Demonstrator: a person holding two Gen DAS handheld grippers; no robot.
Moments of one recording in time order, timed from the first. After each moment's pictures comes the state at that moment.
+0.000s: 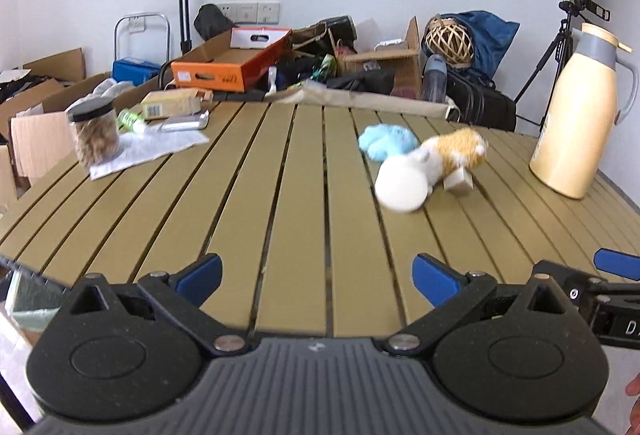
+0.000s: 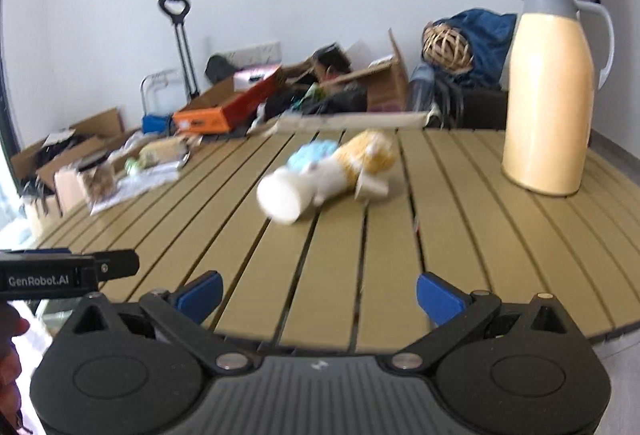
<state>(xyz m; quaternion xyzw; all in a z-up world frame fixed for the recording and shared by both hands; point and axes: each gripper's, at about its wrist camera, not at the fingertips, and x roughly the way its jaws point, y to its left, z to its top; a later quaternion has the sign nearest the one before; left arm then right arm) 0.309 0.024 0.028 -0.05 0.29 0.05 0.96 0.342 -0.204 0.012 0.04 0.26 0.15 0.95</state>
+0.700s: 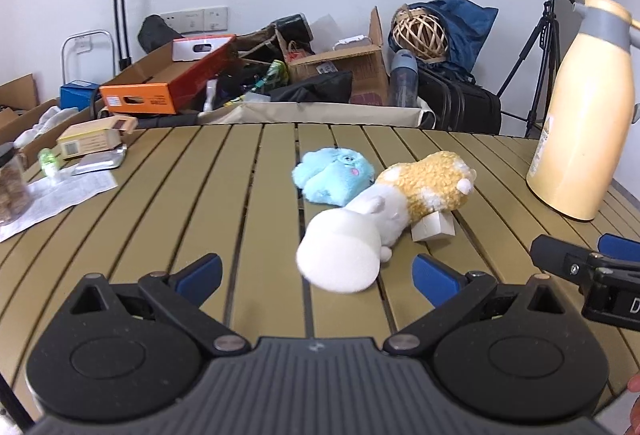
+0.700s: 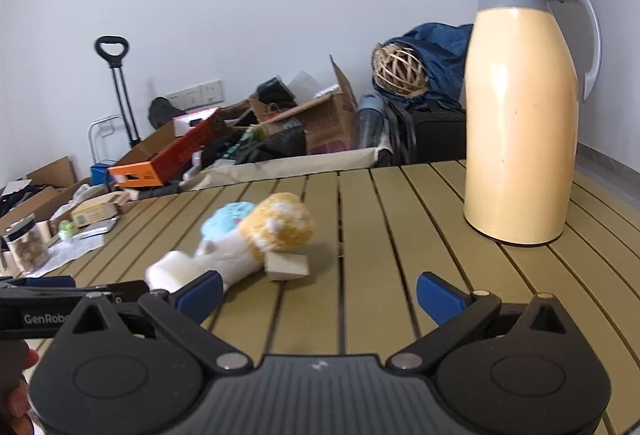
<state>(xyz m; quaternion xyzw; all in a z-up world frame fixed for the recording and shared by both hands) 0.444 -0.033 0.002 -0.02 0.28 0.01 0.96 0.463 -0.248 -0.010 0.07 0.23 0.10 0.97</state>
